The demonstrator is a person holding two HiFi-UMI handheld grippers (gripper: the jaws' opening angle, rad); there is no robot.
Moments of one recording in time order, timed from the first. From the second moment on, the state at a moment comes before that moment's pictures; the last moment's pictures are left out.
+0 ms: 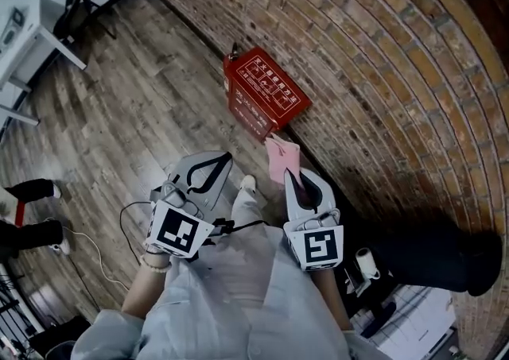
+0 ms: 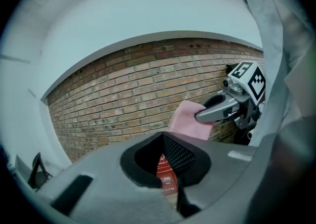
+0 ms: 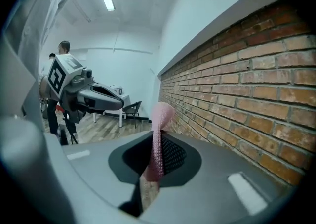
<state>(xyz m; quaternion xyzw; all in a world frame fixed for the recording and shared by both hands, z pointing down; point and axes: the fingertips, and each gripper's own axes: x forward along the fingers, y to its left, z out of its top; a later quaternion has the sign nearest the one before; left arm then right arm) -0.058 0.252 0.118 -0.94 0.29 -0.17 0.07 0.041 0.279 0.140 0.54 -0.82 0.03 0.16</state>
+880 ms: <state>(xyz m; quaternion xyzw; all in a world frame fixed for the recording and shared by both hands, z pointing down) -0.018 0.102 0.150 -0.92 0.33 -0.20 0.04 0.079 0.146 0.200 0.47 -0.86 0.08 0.20</state>
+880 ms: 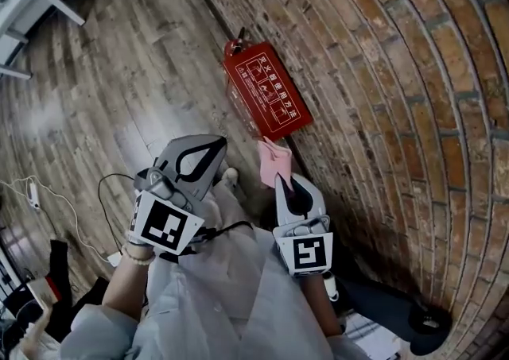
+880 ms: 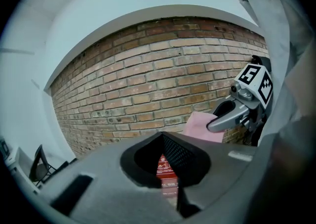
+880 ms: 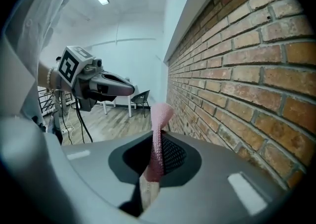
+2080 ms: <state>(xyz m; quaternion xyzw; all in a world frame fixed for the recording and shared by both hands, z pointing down) -0.050 -0.021 0.269 -0.92 0.33 -0.20 -0.02 0.065 -0.033 0.327 0.50 -0.83 0.10 0.22</state>
